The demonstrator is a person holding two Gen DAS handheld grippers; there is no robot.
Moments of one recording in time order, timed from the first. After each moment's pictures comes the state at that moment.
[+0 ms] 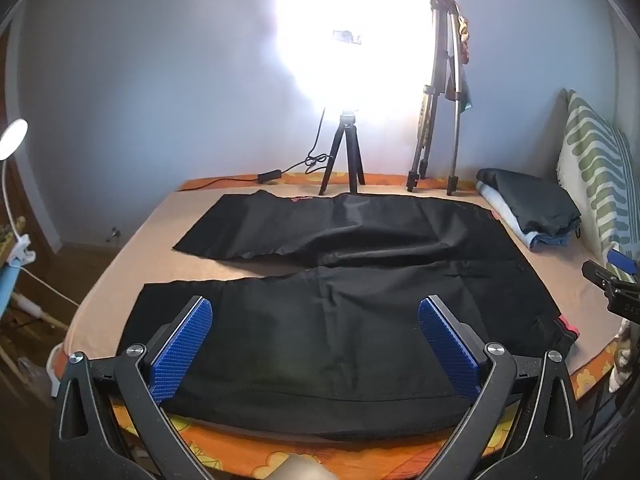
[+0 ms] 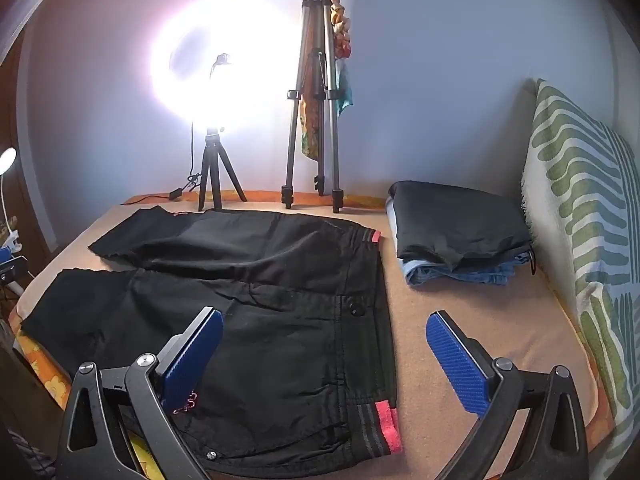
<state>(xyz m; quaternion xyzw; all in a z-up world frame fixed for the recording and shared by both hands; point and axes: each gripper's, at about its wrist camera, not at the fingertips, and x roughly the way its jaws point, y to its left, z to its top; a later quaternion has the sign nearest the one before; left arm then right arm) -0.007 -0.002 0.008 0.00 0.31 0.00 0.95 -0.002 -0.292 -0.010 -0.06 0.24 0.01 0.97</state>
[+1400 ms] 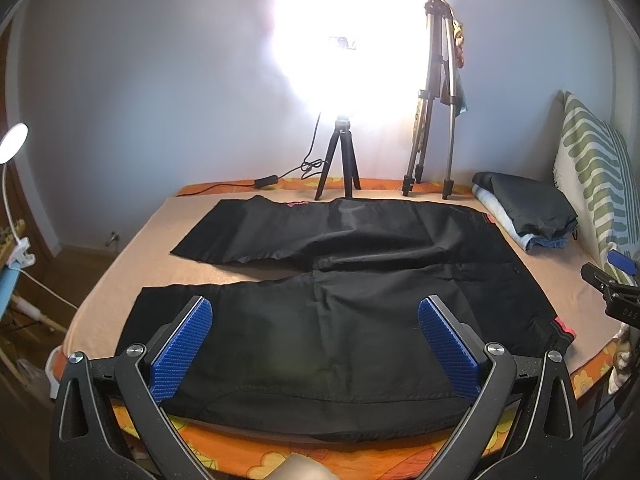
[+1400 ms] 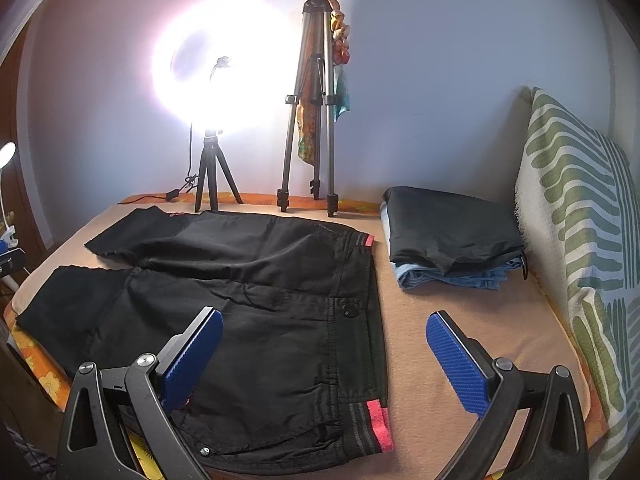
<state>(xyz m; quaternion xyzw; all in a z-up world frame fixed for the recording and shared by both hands) -0.011 -0.015 0.005 0.00 0.30 0.00 0.96 -0.009 -0.293 -0.009 -0.07 0.23 0.00 0.97</state>
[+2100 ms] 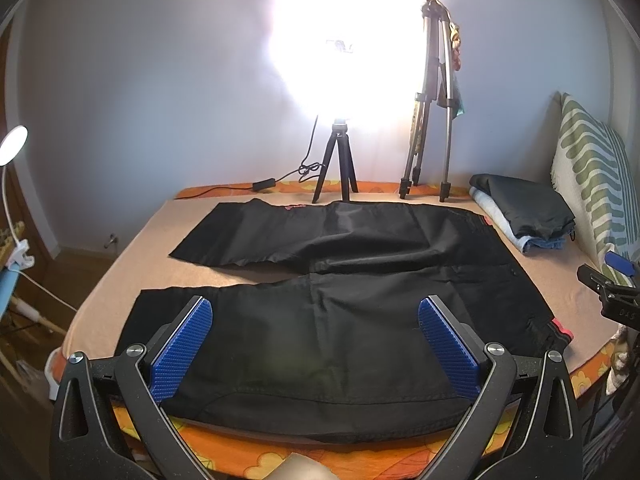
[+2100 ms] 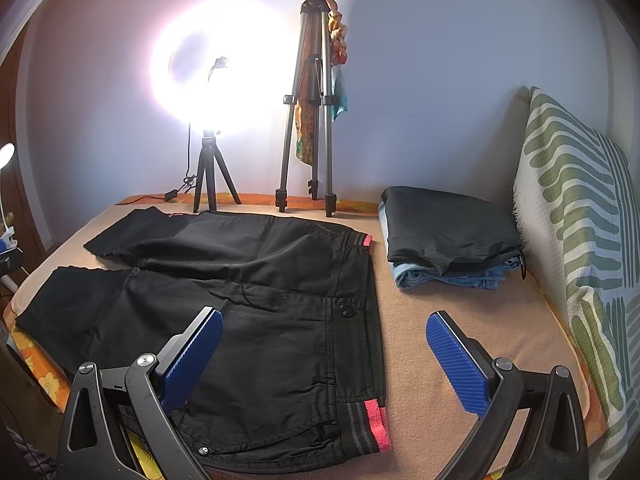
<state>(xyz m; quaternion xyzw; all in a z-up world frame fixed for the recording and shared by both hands) -0.013 -0.019 0.008 0.00 0.29 0.00 0.96 -0.010 -0.295 -0.010 -0.07 0.23 0.00 0.97</state>
